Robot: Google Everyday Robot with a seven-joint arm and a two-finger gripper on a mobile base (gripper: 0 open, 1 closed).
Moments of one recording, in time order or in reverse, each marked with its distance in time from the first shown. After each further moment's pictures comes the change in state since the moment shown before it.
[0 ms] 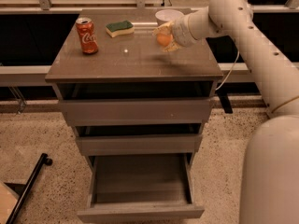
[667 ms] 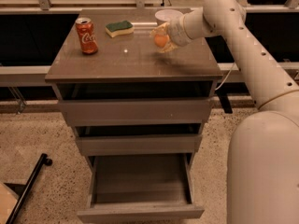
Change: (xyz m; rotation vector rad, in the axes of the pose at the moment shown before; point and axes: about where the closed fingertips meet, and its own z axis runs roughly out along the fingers) arm 0.007 -0.006 0.022 0.010 -0.020 -0.009
